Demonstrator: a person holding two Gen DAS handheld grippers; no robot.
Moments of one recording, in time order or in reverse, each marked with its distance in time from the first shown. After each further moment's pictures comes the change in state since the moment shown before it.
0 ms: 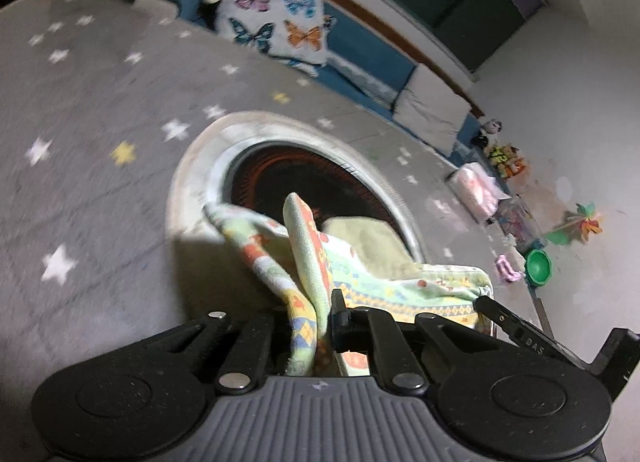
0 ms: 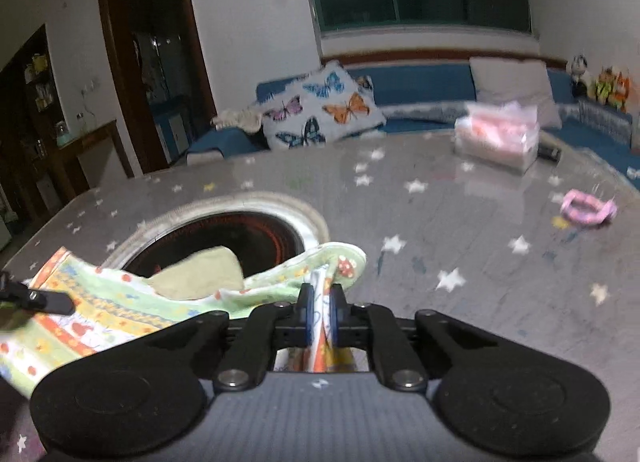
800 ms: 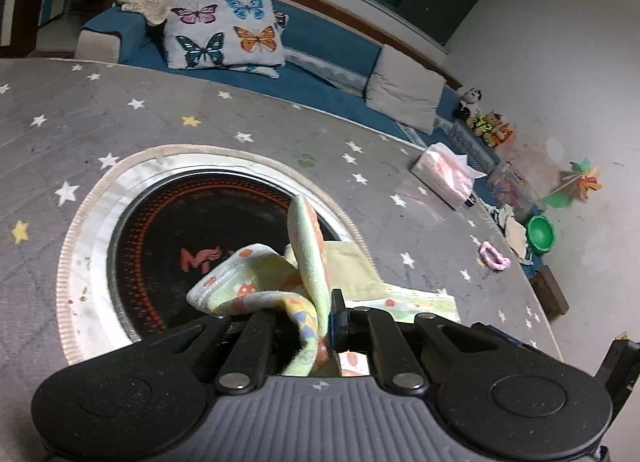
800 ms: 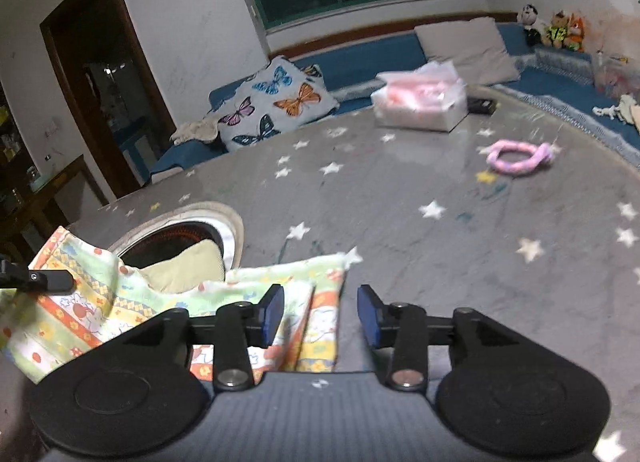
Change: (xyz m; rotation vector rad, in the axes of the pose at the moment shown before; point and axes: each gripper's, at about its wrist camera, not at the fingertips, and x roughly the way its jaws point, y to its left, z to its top) left arm 0.046 -0.075 0.021 0.130 0.023 0.029; right arm 0.006 -0.080 -0.009 0.204 0.052 -0.023
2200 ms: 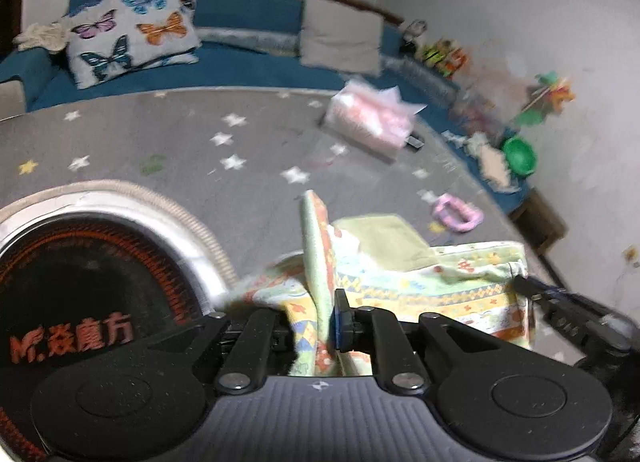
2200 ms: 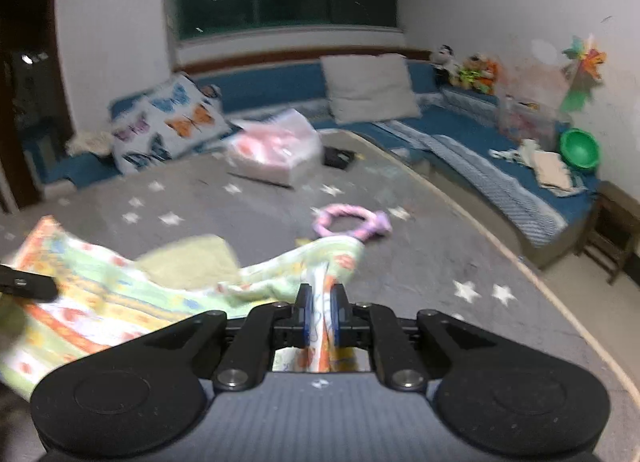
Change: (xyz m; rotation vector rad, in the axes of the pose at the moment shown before) left arm 0.124 -0.128 0.014 0.272 0.122 -0.010; right arm -0.024 -0.072 0.039 -0.055 -0.071 -0.374
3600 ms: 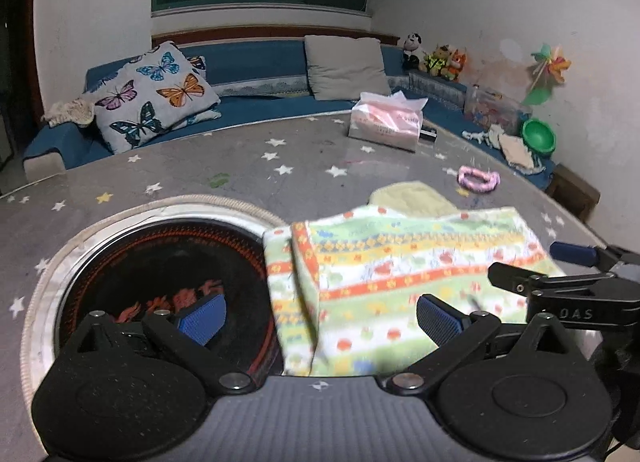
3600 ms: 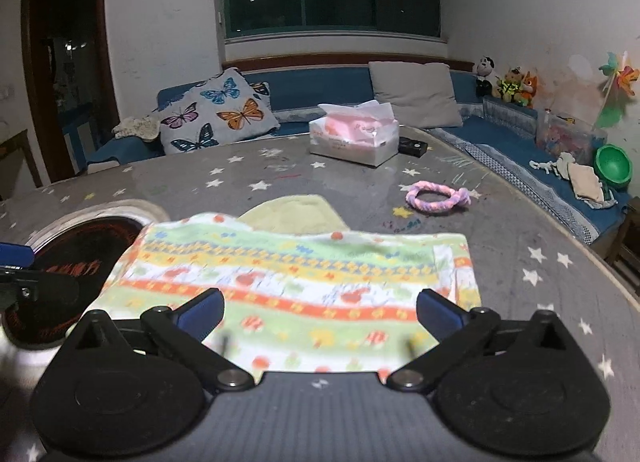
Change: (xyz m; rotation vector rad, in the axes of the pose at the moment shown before) left arm -0.066 0.011 -0.075 0.185 -0.141 0.123; right arm -0.038 0.070 -0.044 -0.071 -0.028 0.112
